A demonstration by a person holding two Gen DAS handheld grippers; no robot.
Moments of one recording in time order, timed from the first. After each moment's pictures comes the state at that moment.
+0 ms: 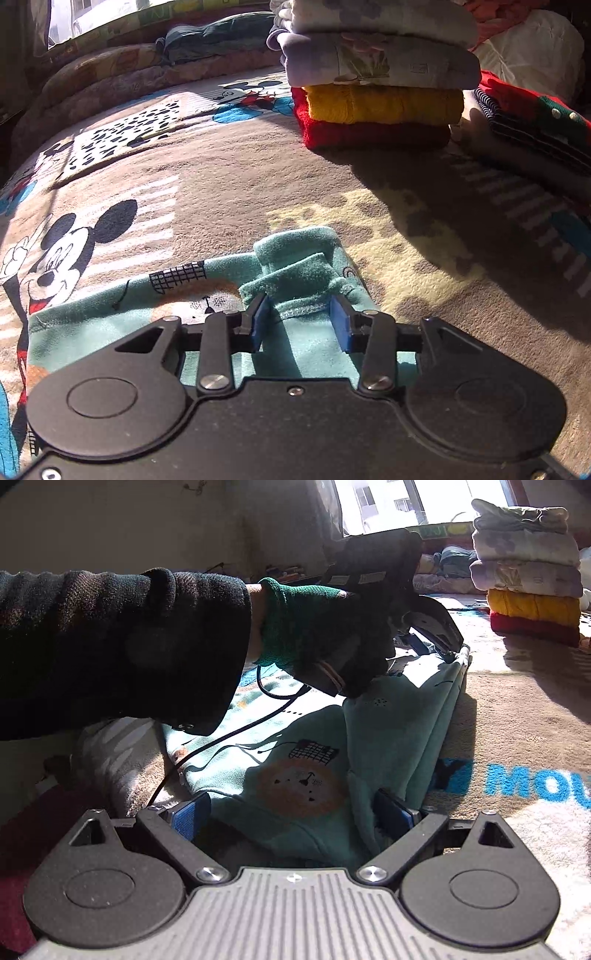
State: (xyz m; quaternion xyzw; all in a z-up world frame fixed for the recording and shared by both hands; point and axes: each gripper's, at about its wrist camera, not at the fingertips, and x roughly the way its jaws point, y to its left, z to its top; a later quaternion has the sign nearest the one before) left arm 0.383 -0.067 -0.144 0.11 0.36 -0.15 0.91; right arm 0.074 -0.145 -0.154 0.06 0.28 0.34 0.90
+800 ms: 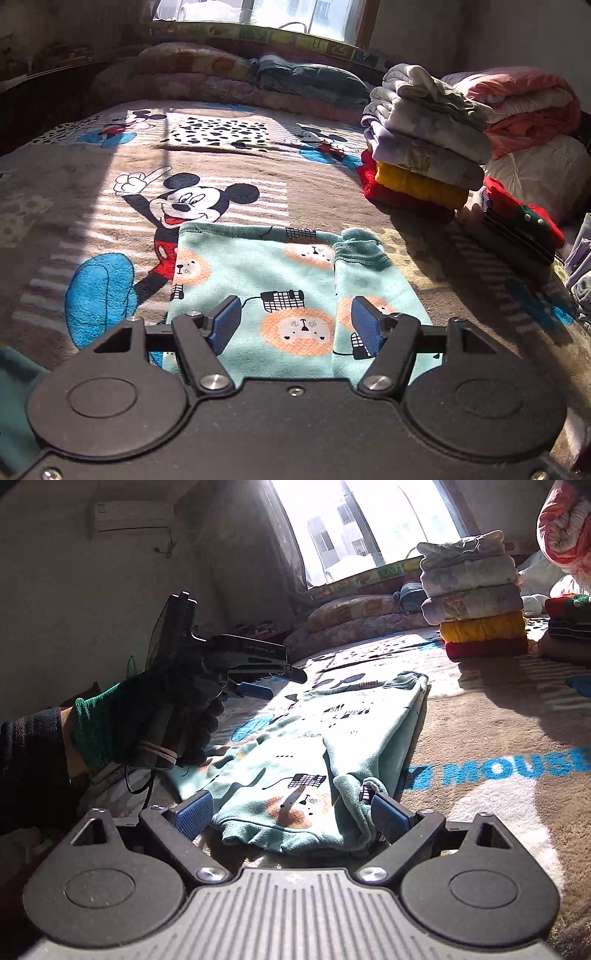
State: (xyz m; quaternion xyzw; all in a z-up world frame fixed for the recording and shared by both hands) left arm 0.230 0.079 -0.080 -0.08 0.31 -0.09 0.94; right arm 0.018 -0.174 -0.134 0.14 0.21 0.29 0.92
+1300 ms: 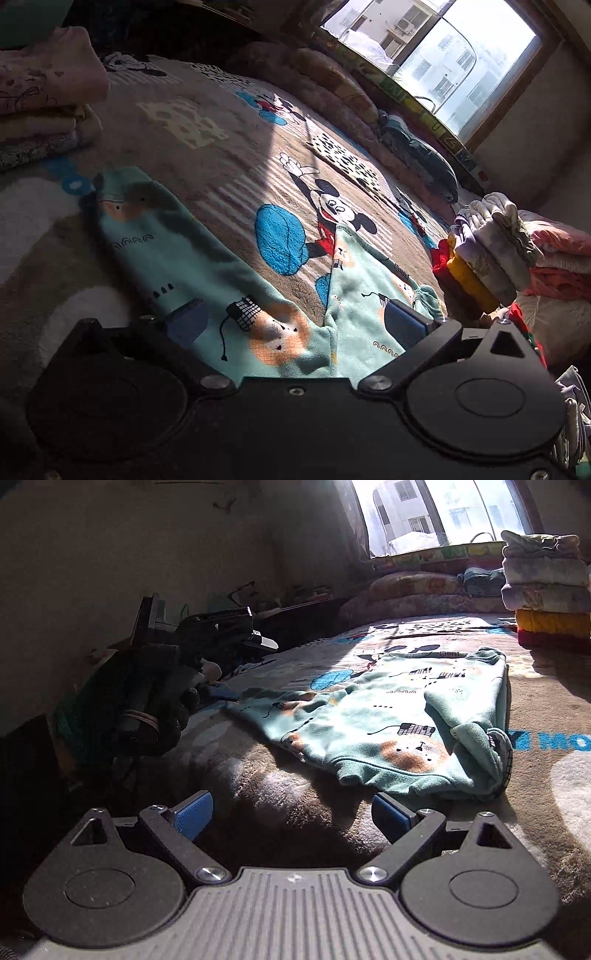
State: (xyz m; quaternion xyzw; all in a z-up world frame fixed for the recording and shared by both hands) left arm 0.121 0.222 -0.096 -0.32 0.29 0.04 0.90; right arm -0.032 -0.103 -0.132 0.07 0.24 0.37 0.89
